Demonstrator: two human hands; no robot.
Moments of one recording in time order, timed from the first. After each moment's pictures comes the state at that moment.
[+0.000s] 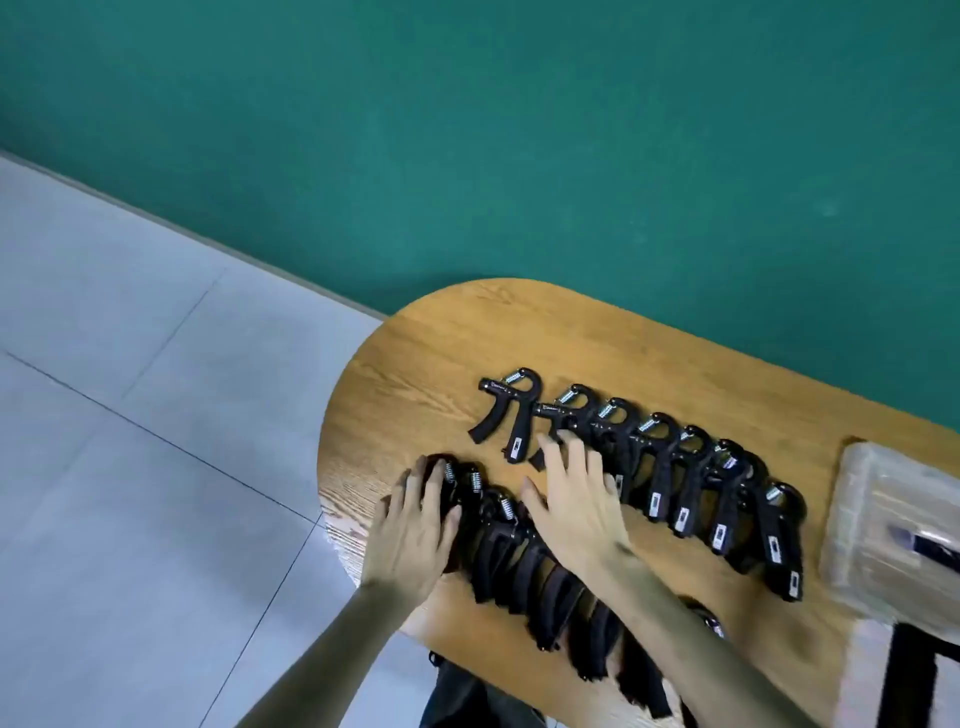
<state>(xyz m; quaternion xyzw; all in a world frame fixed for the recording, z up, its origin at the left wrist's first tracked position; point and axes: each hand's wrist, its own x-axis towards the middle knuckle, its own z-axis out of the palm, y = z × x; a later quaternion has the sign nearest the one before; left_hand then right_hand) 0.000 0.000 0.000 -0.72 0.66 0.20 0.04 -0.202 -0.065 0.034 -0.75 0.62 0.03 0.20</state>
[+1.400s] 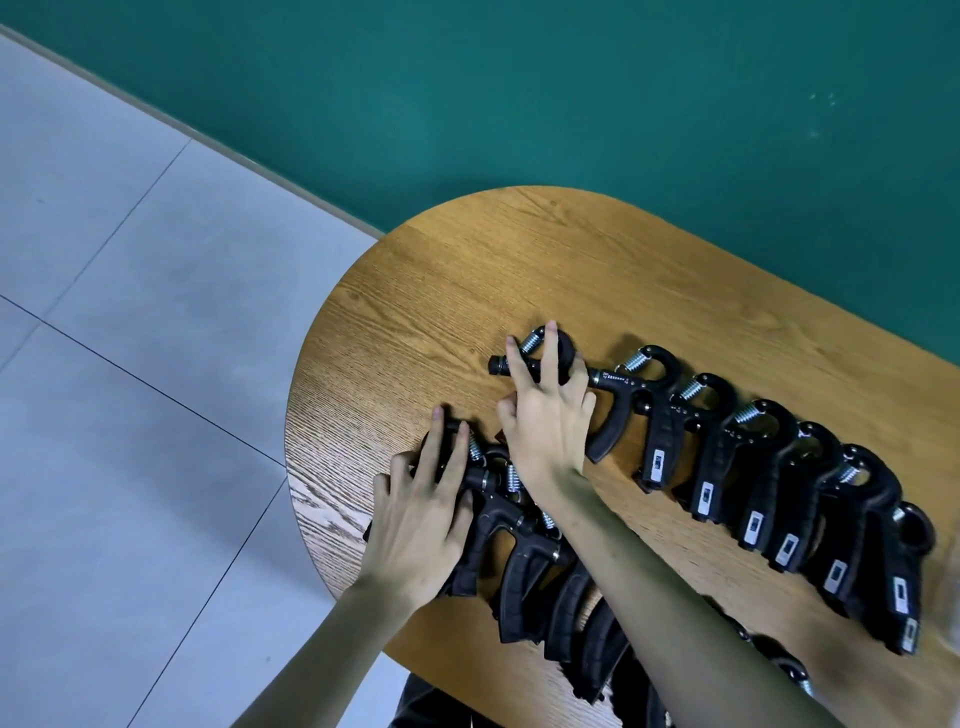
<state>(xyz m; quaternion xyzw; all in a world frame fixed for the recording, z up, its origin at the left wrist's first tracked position) 0.022 -0.020 -0.091 -0.71 0.67 0.21 -0.04 -0.107 -0.144 -0.108 -0.75 0.65 0.02 0.14</state>
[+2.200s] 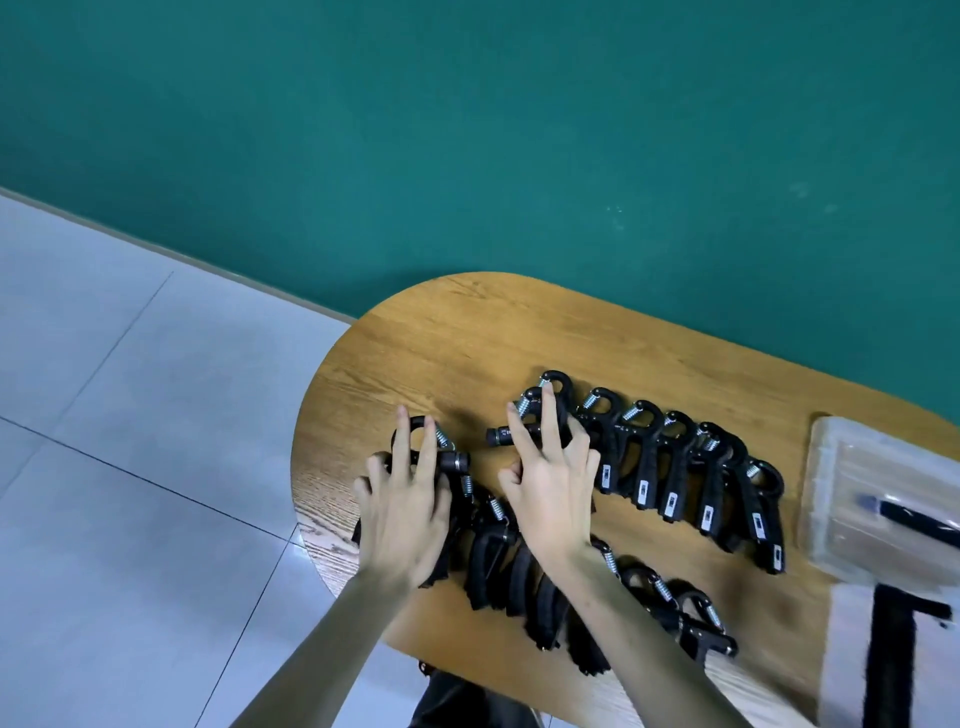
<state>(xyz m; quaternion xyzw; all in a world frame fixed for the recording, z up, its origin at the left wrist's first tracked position) -0.003 -0.037 0.018 -0.74 0.66 0.15 -0.05 -0.168 -0.073 0.016 -0.73 0.68 -0.06 0.10</state>
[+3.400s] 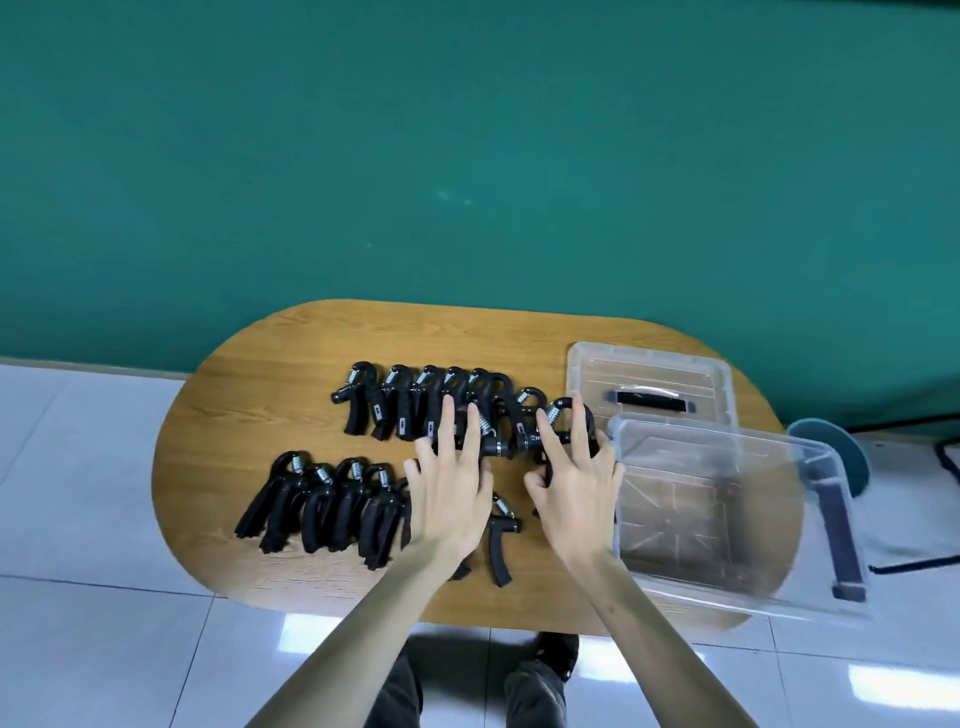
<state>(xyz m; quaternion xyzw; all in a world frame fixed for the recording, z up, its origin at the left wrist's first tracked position) -0.307 0.066 0.114 -0.62 0.78 0.11 -0.06 -0.454 0.101 0.120 -0.59 0.79 -0.14 0.07</state>
